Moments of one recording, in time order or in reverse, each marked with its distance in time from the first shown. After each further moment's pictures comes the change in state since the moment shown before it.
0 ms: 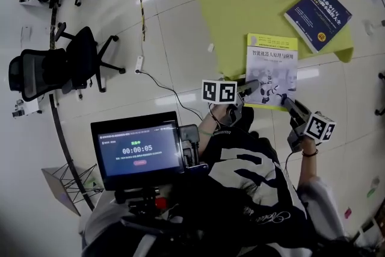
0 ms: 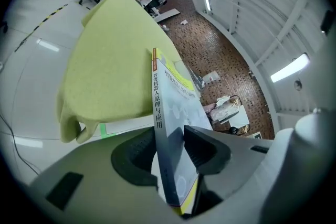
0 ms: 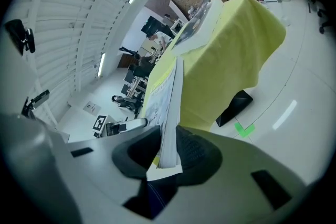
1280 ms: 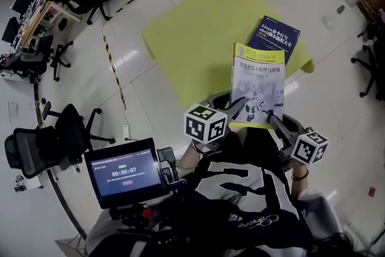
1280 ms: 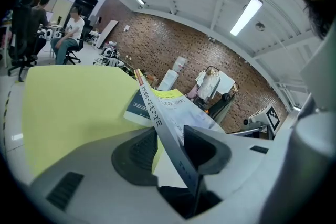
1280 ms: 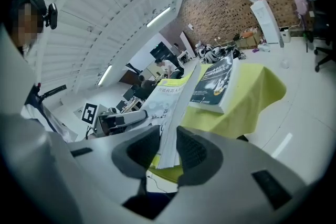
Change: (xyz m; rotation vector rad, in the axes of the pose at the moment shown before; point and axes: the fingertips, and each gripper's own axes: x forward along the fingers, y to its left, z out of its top) left arm -0.008 -0.123 0.120 0.645 0.029 -0.059; right arm -0.033 0.084 0.090 -0.178 -0.315 -0.088
